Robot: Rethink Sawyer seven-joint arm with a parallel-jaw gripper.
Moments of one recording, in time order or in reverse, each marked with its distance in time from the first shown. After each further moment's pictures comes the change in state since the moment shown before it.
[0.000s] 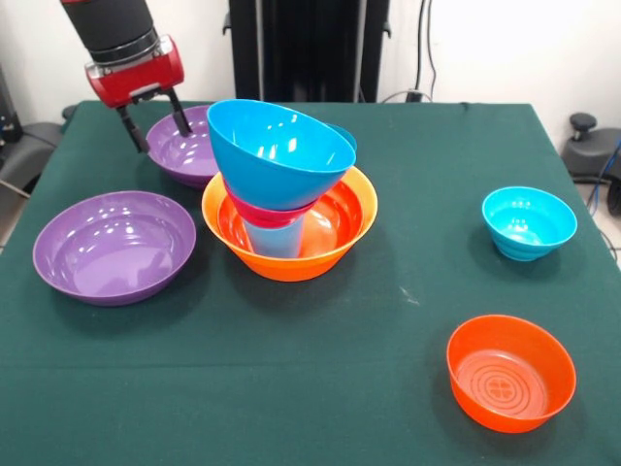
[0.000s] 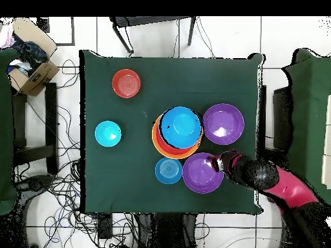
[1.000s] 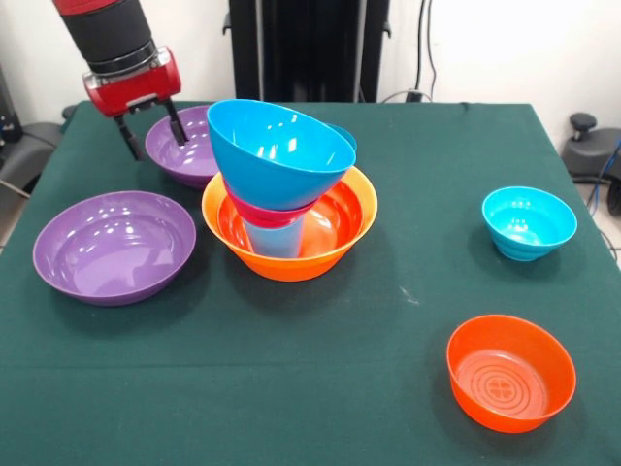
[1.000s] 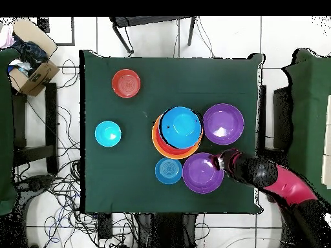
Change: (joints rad) arm 0.029 0.020 -0.037 -0.042 -0.005 0.000 0.000
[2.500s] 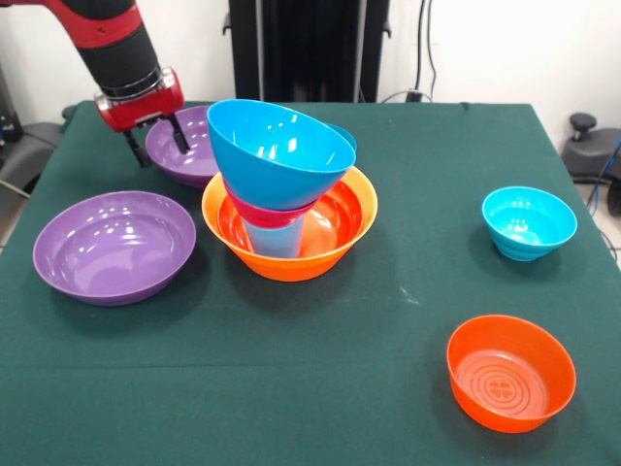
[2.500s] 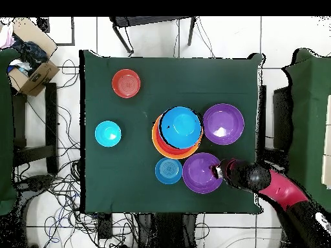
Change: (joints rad) arm 0.029 0.099 -0.107 -0.041 -0.057 0.000 0.000
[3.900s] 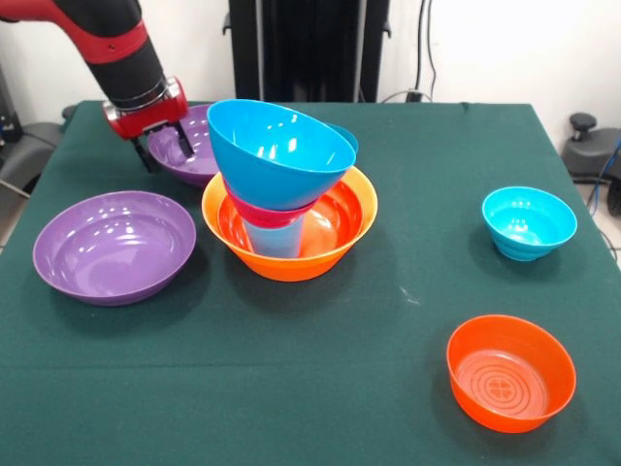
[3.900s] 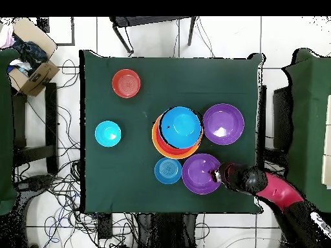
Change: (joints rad) arm -0.009 0.061 -0.021 -0.024 -0.051 0.000 0.000
